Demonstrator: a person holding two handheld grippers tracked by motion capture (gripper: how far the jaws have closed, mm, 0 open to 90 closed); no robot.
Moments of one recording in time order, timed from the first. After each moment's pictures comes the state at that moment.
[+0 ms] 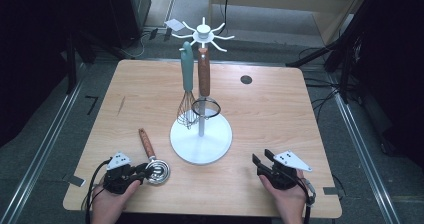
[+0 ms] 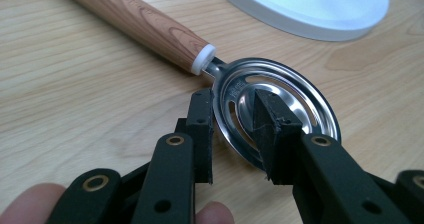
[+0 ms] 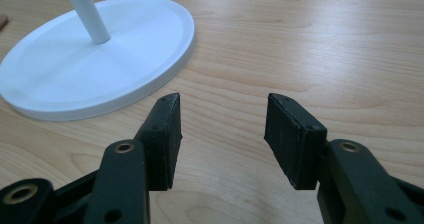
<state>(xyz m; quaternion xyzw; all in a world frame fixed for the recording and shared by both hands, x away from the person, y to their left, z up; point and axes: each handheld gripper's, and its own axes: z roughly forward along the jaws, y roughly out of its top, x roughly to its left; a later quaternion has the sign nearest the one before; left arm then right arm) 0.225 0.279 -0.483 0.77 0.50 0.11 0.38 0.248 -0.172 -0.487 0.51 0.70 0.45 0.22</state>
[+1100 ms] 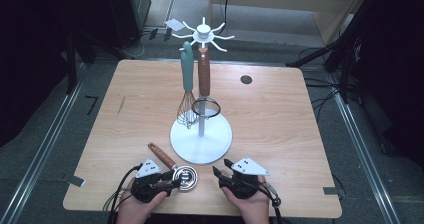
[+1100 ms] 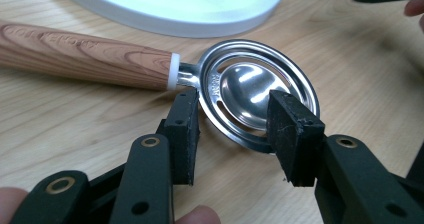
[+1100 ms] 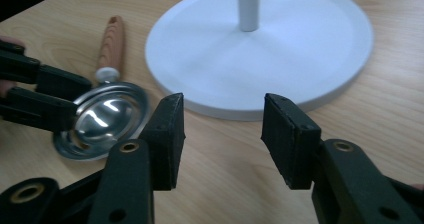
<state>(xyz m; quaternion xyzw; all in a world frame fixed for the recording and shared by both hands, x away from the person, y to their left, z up) 0.214 0.210 -0.489 0.80 0.44 0.06 0.41 0.226 -0.073 -0.485 0.43 0.75 0.48 0.14</state>
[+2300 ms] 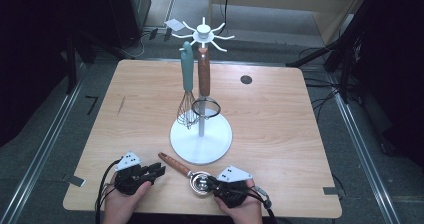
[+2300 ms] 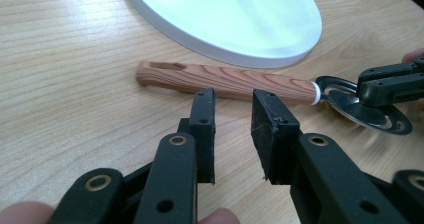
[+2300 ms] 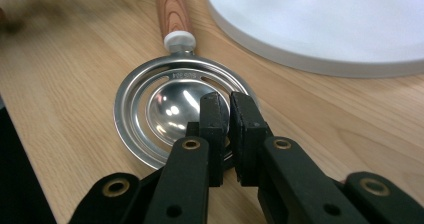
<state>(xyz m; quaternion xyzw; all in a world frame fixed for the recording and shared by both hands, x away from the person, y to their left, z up) 0.226 0.257 -0.478 0.76 0.48 0.08 0.44 0.216 -0.055 -0.502 0.37 0.82 0.43 0.09</state>
